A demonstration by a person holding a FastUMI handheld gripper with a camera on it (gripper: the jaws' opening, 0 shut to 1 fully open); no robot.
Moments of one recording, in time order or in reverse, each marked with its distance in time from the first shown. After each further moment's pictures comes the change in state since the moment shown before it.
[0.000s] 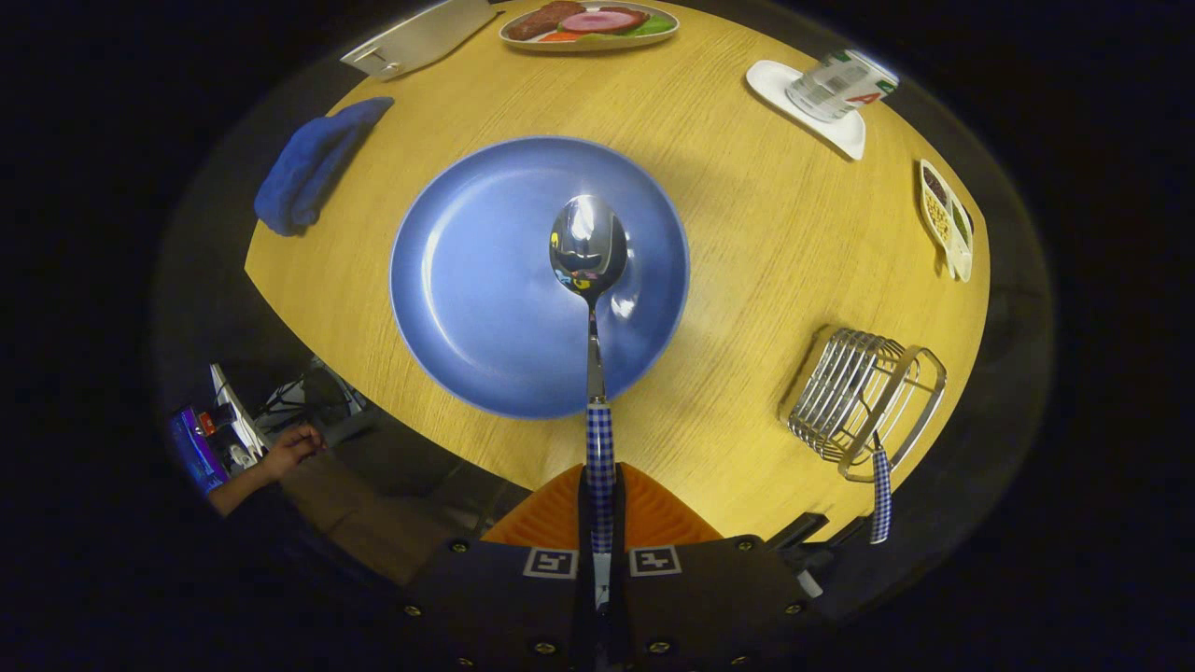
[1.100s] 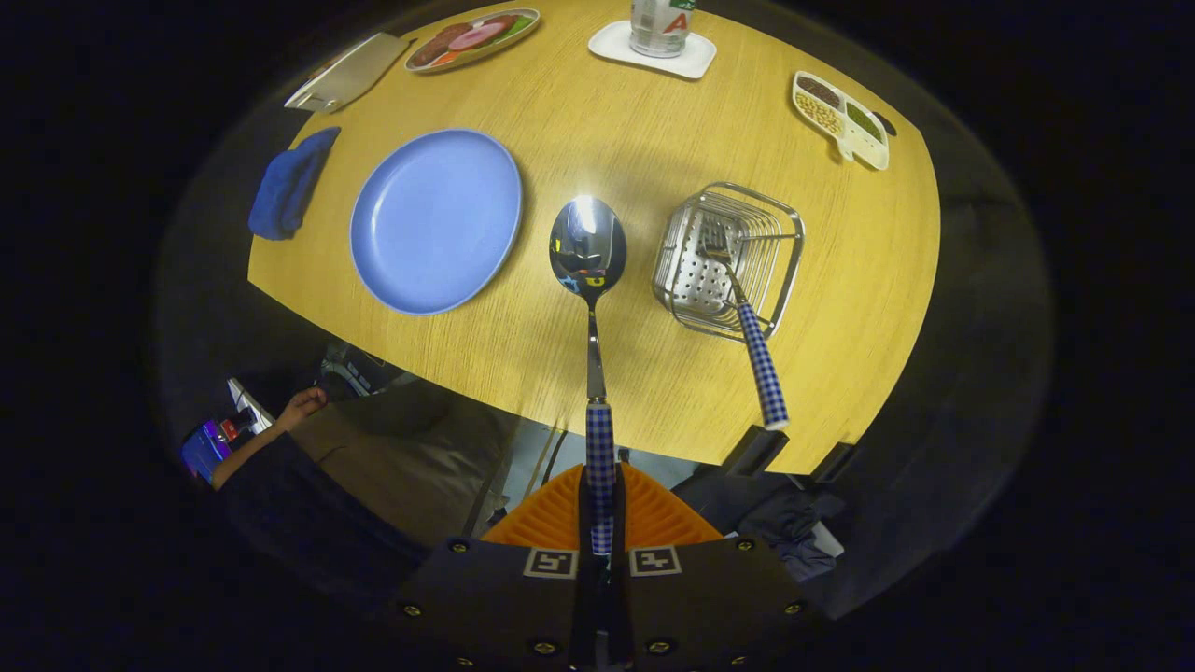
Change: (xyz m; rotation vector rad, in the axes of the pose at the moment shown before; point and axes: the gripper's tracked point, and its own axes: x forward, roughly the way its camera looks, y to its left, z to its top) arm -0.057 -0.097 -0.095 0.154 0.093 0.018
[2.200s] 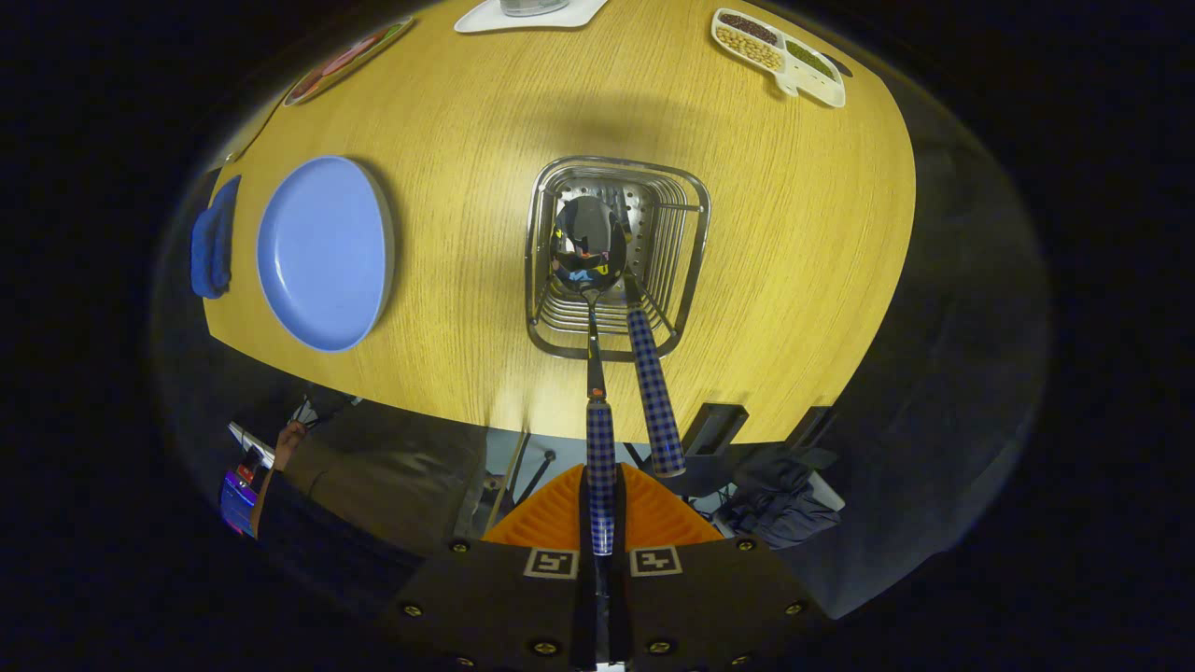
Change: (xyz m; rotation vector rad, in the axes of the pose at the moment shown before) arm 0.017 -0.050 0.029 0.127 0.217 -0.067
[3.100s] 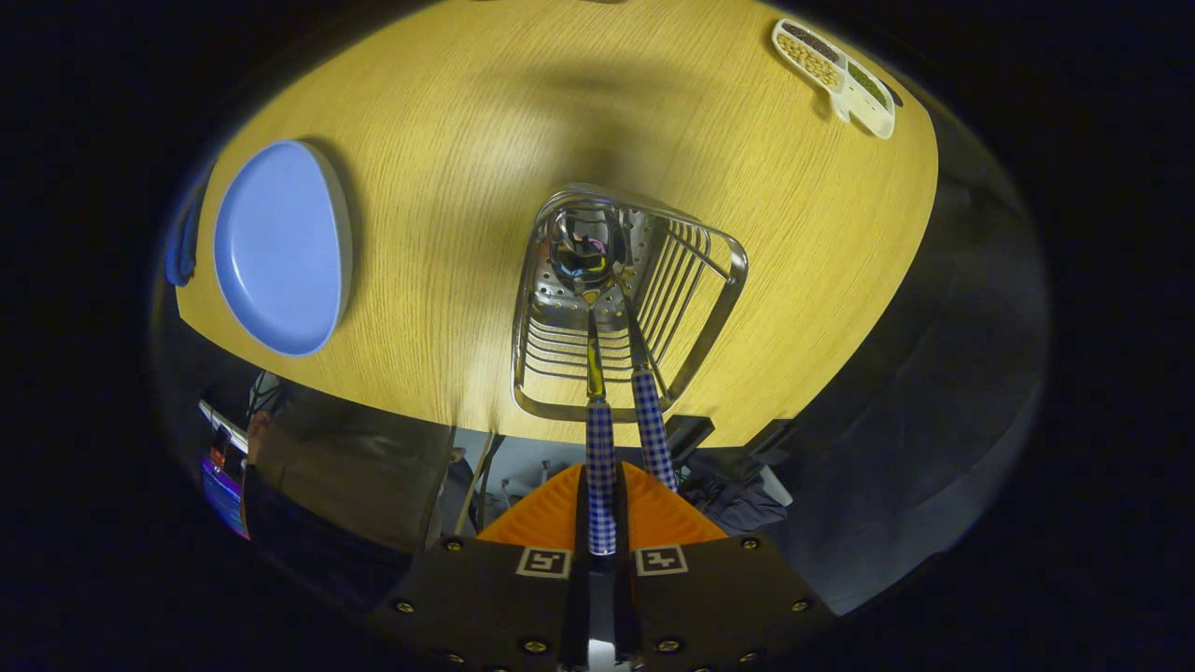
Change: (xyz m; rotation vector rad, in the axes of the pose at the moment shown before) arm -0.002 -0.005 0.032 -0.078 0.105 -0.093
